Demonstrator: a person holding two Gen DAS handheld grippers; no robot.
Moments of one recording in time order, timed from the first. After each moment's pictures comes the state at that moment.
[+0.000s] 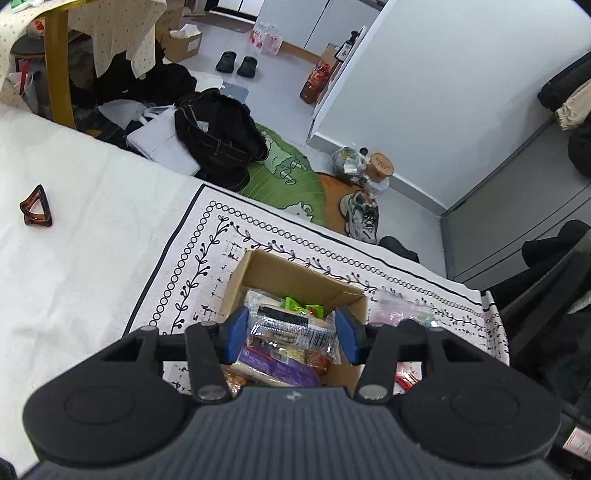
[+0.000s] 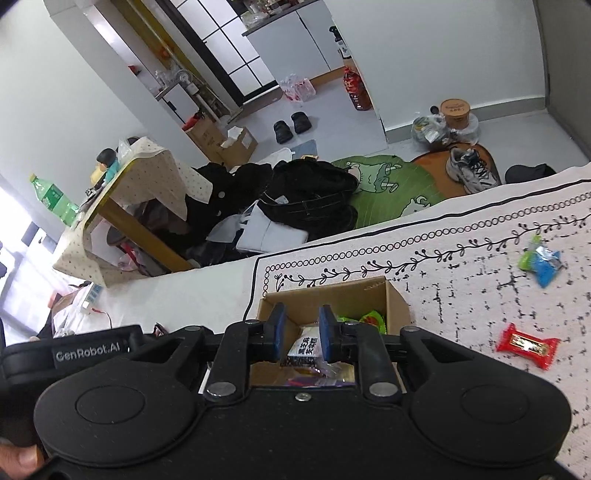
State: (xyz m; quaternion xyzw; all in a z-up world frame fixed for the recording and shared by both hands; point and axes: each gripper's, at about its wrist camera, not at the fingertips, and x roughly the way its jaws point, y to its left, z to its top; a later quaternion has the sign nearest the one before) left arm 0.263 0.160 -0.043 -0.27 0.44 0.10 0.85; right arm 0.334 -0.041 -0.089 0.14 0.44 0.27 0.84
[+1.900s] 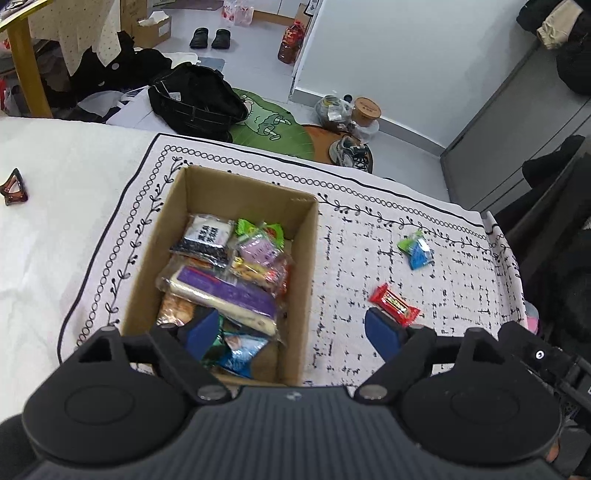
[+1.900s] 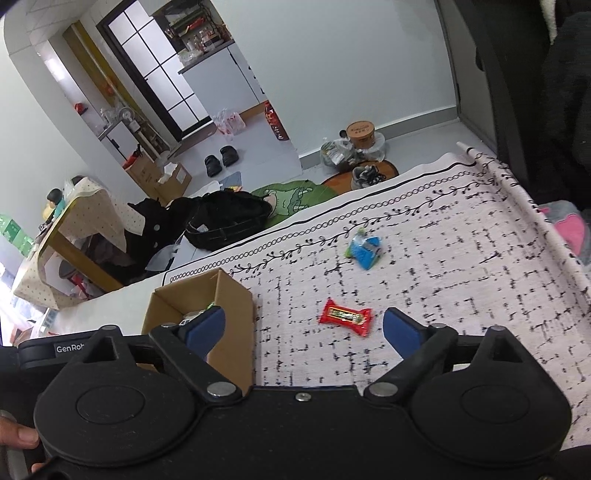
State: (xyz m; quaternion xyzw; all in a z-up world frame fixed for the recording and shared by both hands) left arm 0.255 0.048 -0.070 -0.20 0.50 0.08 0.84; right arm 0.282 -0.221 -0.091 0.15 0.42 0.17 0.88
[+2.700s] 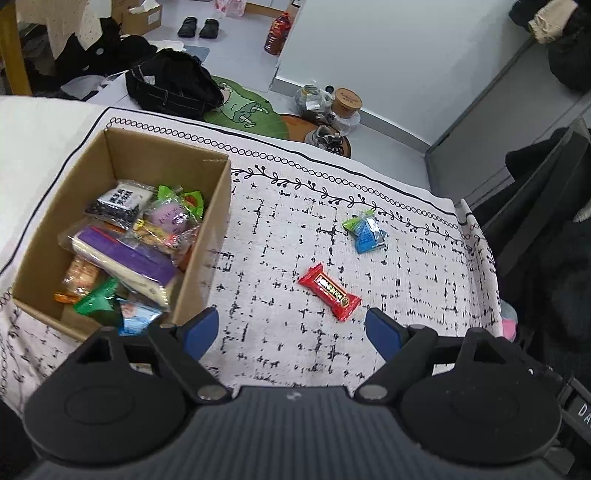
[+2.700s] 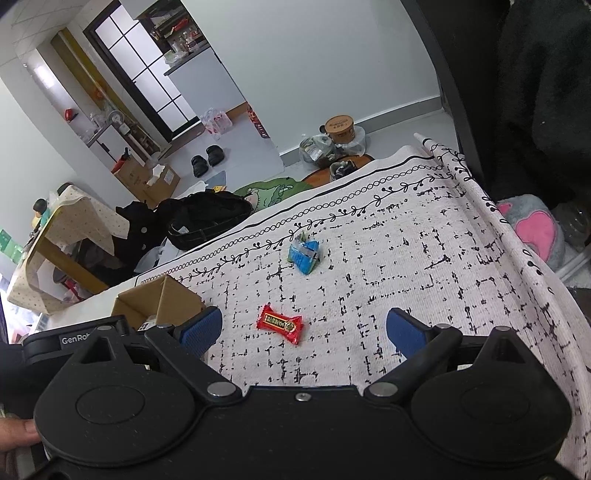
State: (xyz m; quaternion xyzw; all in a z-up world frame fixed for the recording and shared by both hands) left arm 0.278 -0.039 -0.098 -0.23 0.49 0.08 0.84; right arm 0.312 -0.291 -0.123 0.16 0.43 0.17 0.87
